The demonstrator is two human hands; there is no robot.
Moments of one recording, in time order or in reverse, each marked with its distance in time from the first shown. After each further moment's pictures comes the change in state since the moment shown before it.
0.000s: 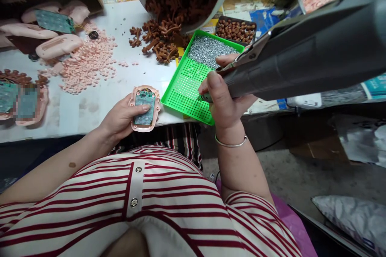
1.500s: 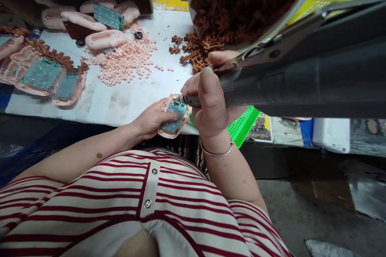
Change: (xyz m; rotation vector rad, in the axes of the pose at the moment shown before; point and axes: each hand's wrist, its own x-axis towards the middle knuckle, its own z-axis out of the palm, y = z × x) left_hand 0.002 -0.007 -0.005 -0.097 -0.098 0.028; right_hand 0.019 -0.084 0.096 0.439 0.055 -0.160
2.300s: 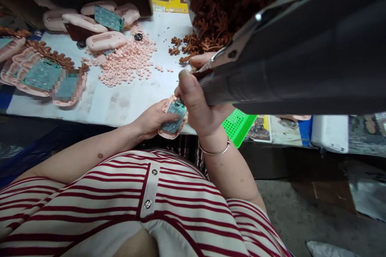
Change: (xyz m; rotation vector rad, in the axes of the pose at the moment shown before) left_hand 0.000 0.001 0.003 0.059 0.034 -0.021; right_hand 0.003 -0.001 0.012 0.256 0.052 -0.042
